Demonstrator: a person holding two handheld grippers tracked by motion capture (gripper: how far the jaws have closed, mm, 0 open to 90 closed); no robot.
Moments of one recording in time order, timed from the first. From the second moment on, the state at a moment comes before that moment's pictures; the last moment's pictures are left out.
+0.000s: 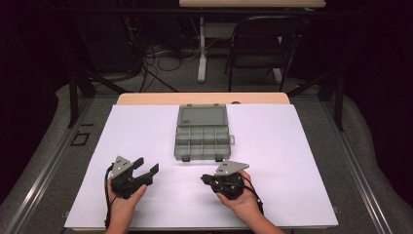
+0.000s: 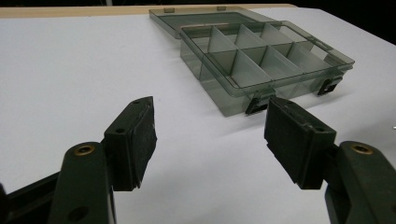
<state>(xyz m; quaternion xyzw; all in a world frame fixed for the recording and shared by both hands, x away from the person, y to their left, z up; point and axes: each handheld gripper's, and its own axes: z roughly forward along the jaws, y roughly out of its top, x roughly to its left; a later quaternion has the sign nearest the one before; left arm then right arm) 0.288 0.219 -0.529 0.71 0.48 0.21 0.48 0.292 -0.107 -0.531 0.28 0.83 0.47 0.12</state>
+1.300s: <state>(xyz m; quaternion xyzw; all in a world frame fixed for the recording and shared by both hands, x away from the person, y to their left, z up) 0.287 0.219 -0.528 0.71 0.48 0.21 0.48 0.338 -0.134 -0.473 0.32 0.80 0.47 0.17</state>
